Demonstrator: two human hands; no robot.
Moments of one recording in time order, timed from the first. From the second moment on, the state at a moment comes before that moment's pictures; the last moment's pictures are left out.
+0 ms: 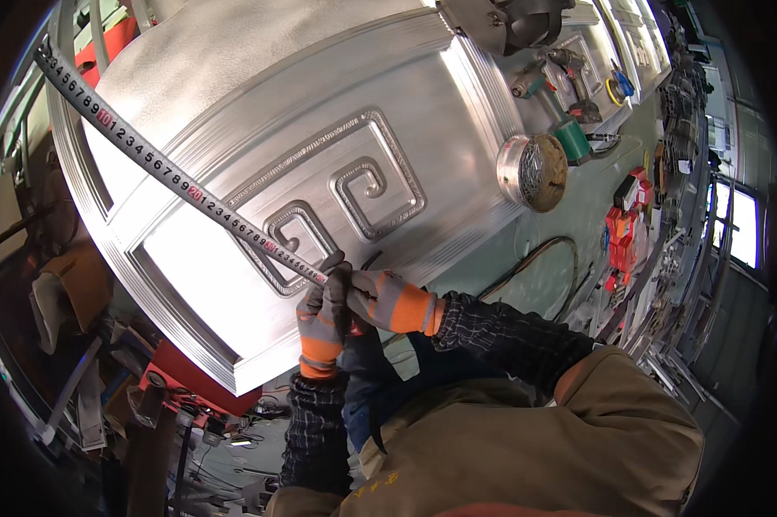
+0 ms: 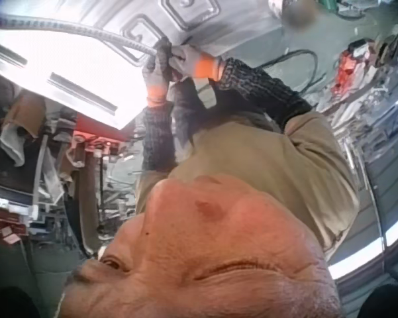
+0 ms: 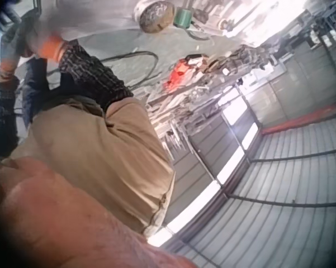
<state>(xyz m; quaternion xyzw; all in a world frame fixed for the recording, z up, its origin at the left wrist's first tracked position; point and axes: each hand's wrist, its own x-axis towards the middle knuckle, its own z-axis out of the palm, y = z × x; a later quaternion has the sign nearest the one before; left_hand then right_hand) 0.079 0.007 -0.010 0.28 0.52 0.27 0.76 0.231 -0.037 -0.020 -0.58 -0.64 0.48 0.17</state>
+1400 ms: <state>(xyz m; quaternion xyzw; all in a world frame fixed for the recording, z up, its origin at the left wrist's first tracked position) -0.027 0.143 -0.063 0.87 0.39 -0.03 0.29 0.457 0.044 -0.120 -0.76 0.03 0.46 0.46</state>
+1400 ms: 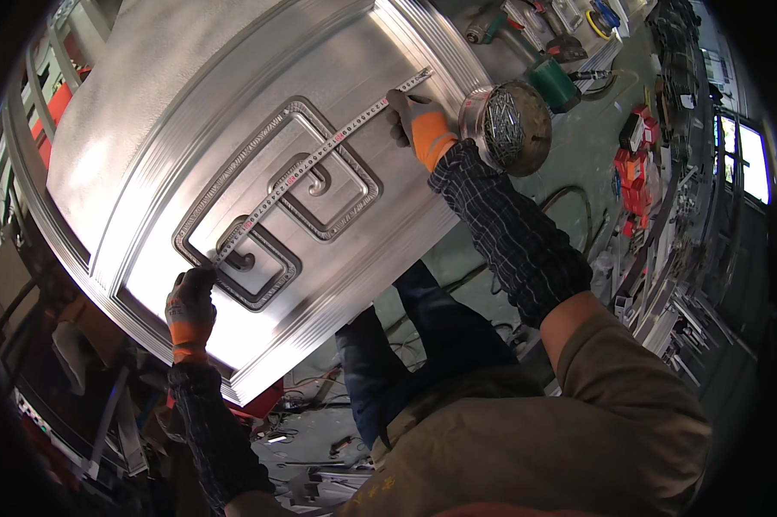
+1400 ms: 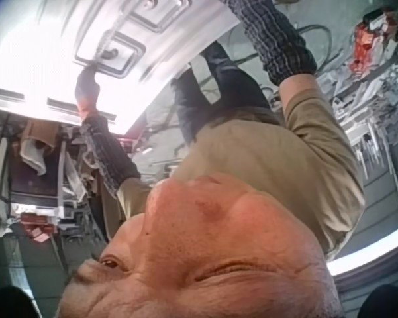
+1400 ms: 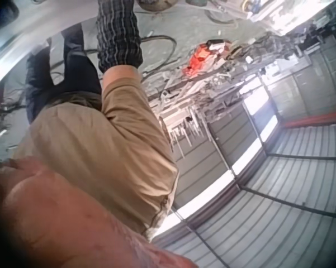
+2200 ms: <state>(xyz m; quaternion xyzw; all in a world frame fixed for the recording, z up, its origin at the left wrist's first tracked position) -0.024 0.141 -0.086 0.90 0.36 0.00 0.23 0.441 -0.011 -0.183 -0.89 -0.34 0.27 0.14</state>
